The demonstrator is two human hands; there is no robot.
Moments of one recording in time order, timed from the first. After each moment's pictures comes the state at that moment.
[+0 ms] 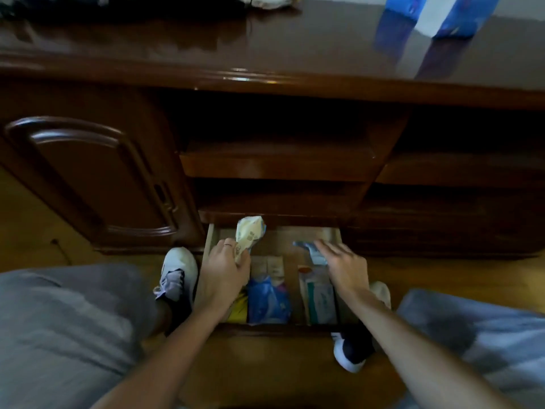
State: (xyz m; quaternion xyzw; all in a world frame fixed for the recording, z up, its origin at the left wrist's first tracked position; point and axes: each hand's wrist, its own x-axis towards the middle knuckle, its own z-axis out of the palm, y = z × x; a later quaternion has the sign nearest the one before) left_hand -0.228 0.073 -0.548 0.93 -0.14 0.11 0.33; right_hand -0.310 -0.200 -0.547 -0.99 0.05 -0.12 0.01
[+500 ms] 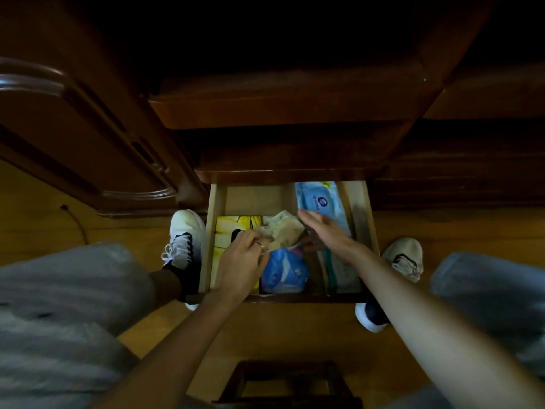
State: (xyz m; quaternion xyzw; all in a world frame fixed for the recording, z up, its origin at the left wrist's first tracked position) left_hand -0.245 0.063 -0.602 0.93 -0.31 0.03 0.19; right_hand -0.251 -0.176 -0.629 -0.71 0.24 0.23 0.62
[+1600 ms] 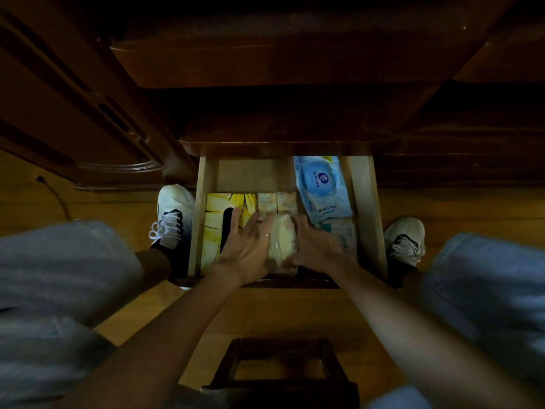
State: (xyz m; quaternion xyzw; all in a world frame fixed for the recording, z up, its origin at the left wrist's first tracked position) left_hand -0.233 0.048 -0.651 0.91 -0.38 -0.17 -0.06; right_hand -0.284 -0.136 -0.672 -0.93 0.09 0.24 0.25
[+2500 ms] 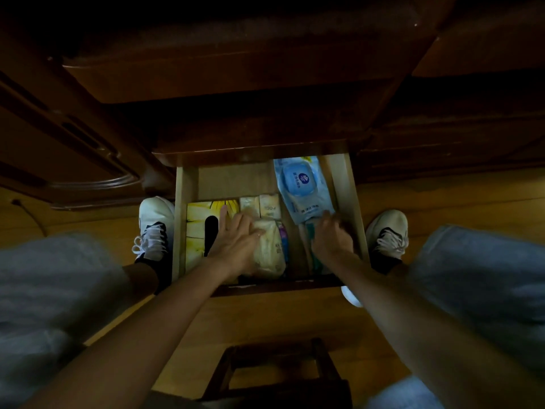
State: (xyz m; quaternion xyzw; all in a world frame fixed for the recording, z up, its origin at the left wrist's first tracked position) left_hand -0.215 0.027 -0.641 0.87 -0.43 -0.21 -0.12; right_hand -0.299 -0.187 -0.685 -0.91 0.31 0.21 0.17
